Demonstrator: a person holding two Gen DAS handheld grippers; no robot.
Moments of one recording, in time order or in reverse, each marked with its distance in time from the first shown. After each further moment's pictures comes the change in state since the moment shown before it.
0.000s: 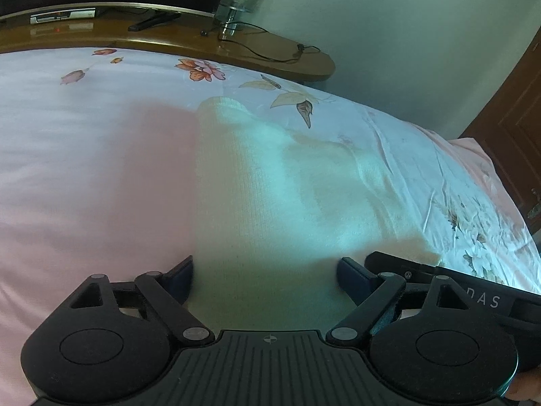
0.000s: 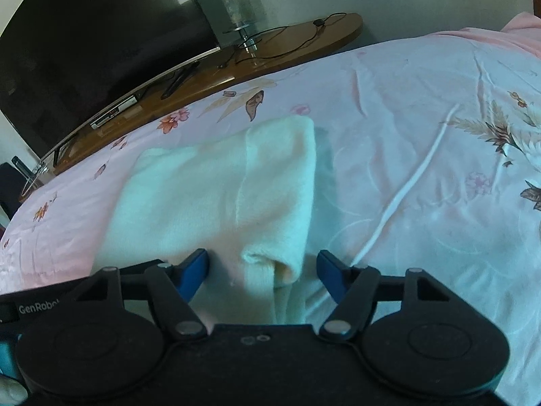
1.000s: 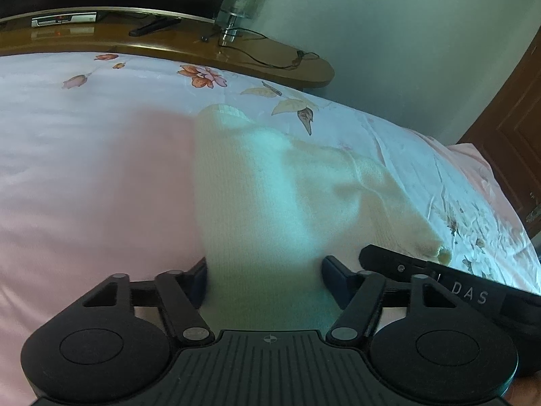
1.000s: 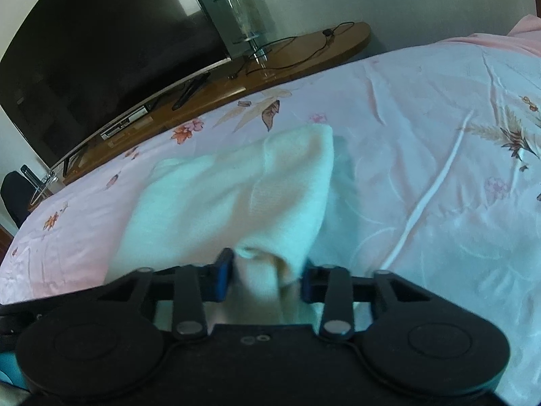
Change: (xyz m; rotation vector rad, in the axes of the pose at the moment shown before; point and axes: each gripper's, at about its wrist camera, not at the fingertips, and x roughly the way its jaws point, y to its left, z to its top) left arm -0.004 0.001 -0.001 -0.004 -0.026 -0.002; right arm 0.002 0.017 -0.001 -0.020 -0.058 0.022
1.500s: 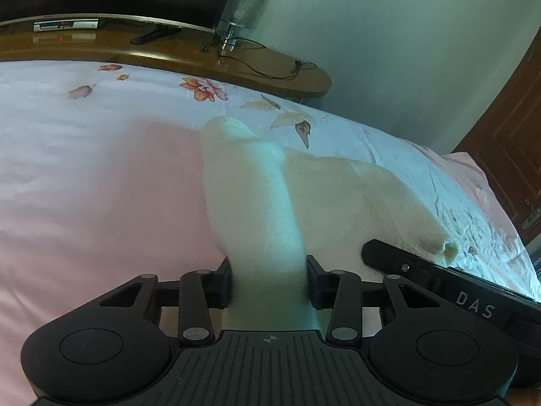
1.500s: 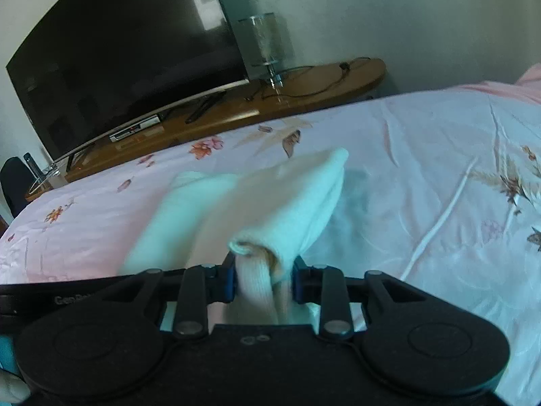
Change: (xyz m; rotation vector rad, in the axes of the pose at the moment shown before) left arm -0.013 0.003 0.003 -0.007 -0.030 -0.013; right arm -0.016 0.024 0.001 -0.103 -0.090 -0.001
